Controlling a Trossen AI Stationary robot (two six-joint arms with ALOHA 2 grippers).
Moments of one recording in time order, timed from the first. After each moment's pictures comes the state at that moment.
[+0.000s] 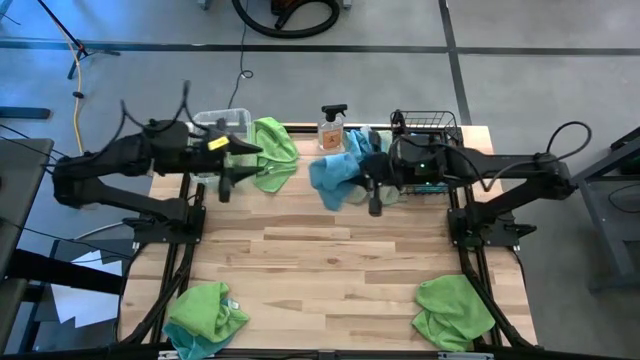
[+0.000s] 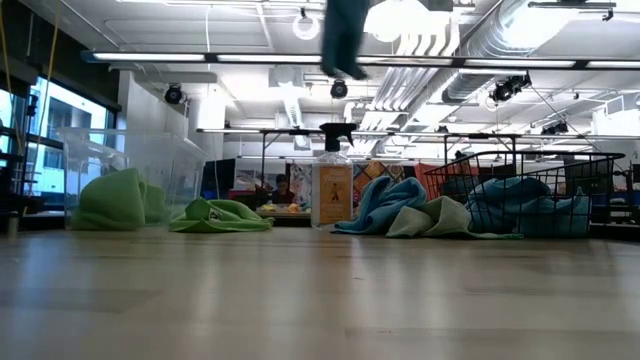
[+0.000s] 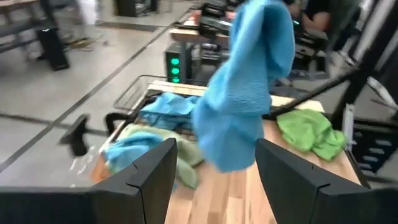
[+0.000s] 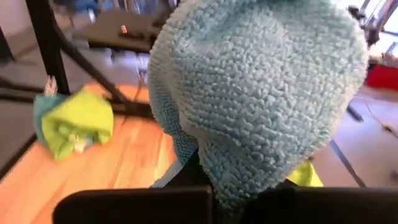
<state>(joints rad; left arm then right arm) 0.05 0.91 1.26 -0.61 -0.15 -0.06 0.02 1.29 1.34 -0.32 0.08 -0.18</state>
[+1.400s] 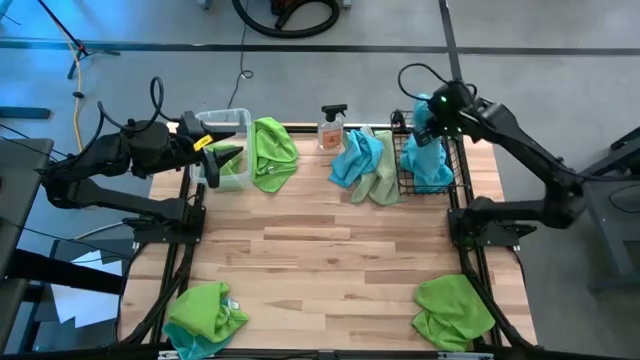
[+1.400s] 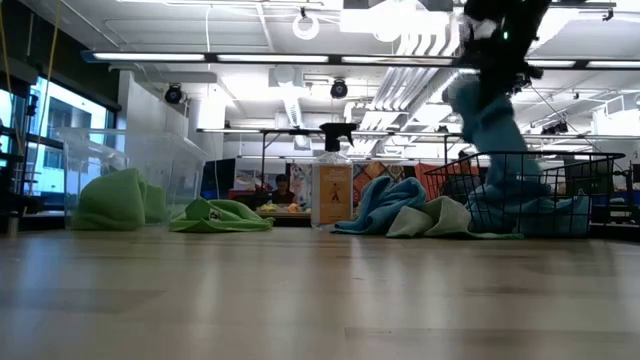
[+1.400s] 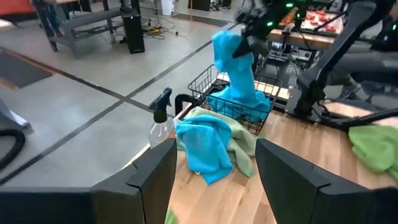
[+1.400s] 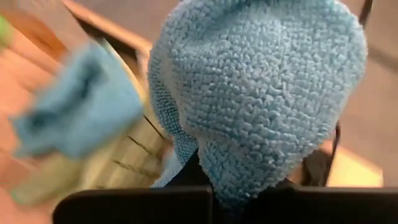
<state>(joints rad) 0.05 0.80 1.26 -0.77 -0.44 -0.15 -0.87 1.14 1.20 -1.01 0.20 0.11</state>
